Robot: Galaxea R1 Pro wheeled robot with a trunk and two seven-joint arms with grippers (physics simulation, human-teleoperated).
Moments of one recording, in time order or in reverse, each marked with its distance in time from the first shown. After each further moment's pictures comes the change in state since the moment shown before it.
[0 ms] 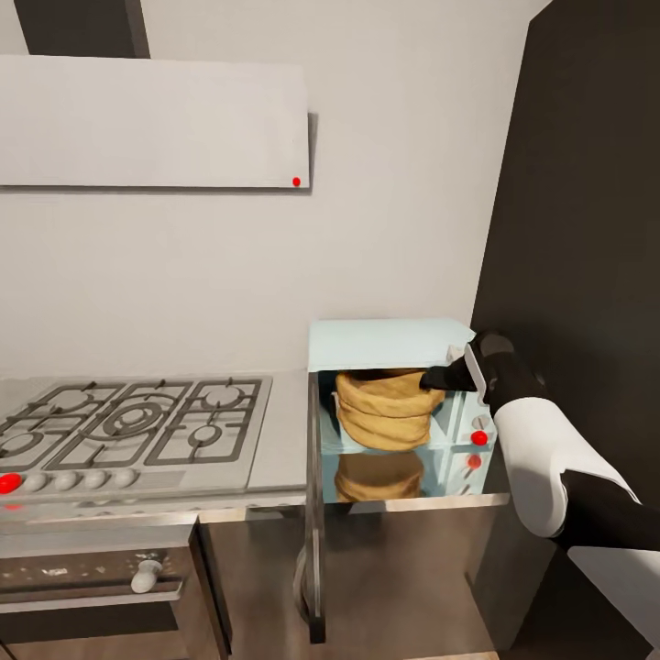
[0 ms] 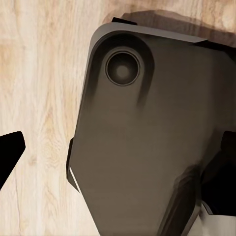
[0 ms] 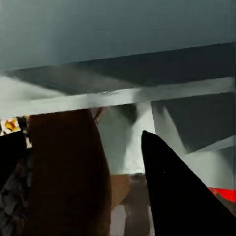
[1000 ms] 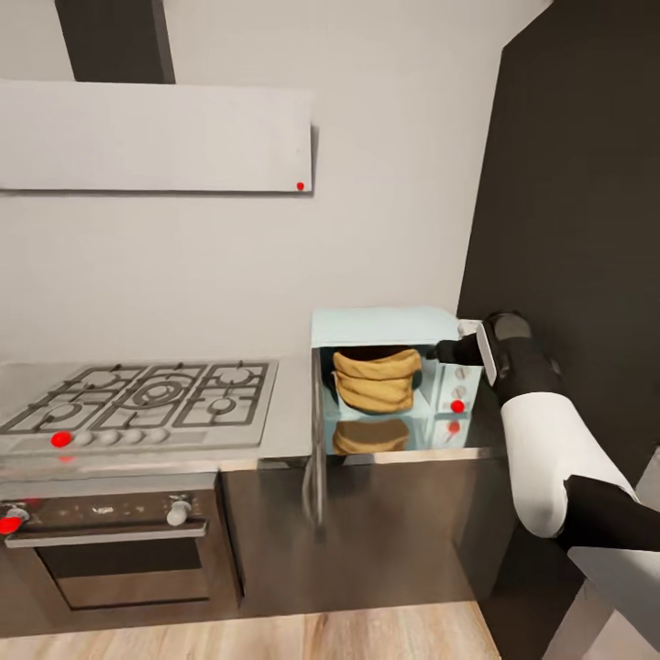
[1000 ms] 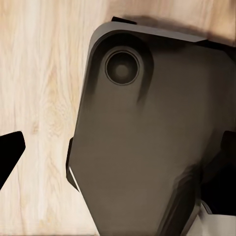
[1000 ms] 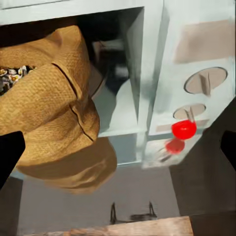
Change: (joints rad) left arm 0.000 -0.001 0.001 0.000 0.000 0.000 0.001; right arm 0.001 0.000 0.004 -0.185 0.002 0.000 0.012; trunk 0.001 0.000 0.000
